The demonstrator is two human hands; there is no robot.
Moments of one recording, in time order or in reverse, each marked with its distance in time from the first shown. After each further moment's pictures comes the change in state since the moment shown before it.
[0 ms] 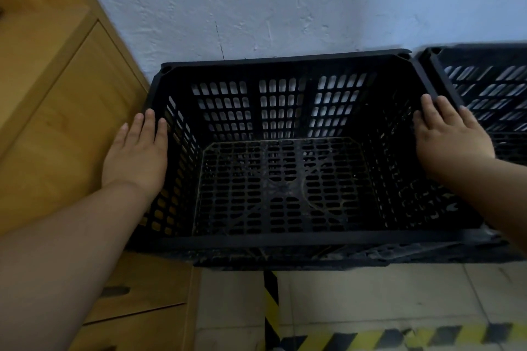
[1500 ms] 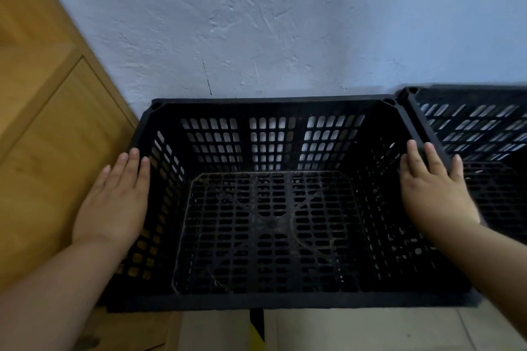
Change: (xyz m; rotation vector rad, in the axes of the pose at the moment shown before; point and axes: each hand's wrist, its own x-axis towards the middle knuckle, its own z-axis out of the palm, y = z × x) left_hand -0.004 -0.001 0.017 -0.065 0.119 0.060; right_hand -0.011 0.000 0.005 0.080 -0.009 0.017
